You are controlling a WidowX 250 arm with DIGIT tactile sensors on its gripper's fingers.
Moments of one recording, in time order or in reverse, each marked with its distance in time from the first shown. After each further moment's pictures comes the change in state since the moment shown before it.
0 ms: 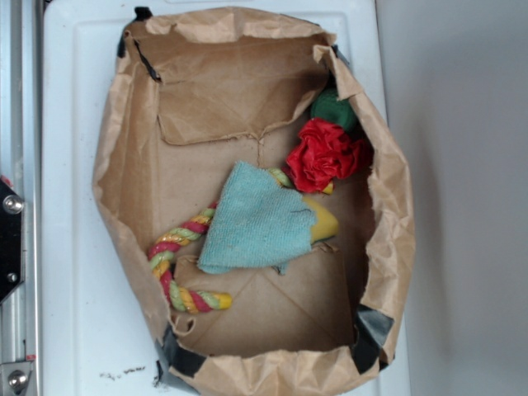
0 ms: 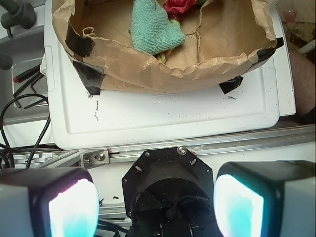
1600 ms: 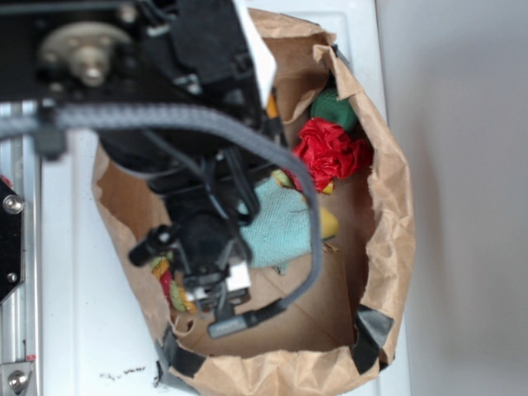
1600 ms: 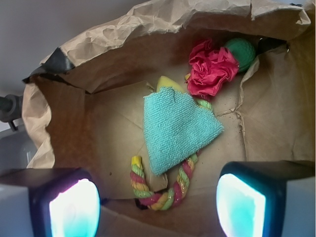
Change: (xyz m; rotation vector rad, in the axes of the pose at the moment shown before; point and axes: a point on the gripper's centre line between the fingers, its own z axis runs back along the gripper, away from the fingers) arm 0.128 0.026 -0.081 -0.159 -0.146 0.179
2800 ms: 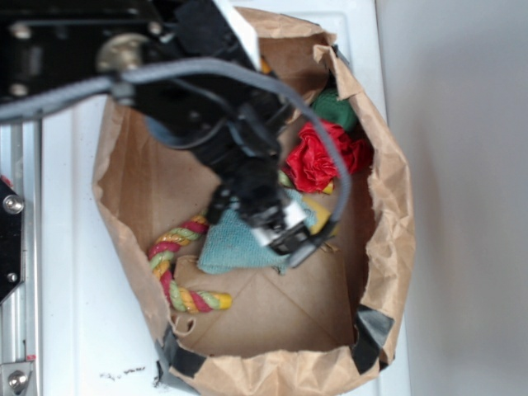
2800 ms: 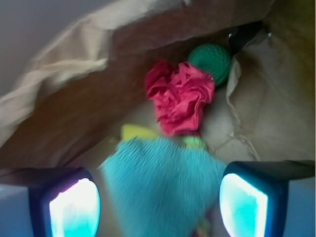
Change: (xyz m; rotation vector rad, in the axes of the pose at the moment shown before) arm 0.023 0.040 -0.067 -0.039 -0.191 0.349
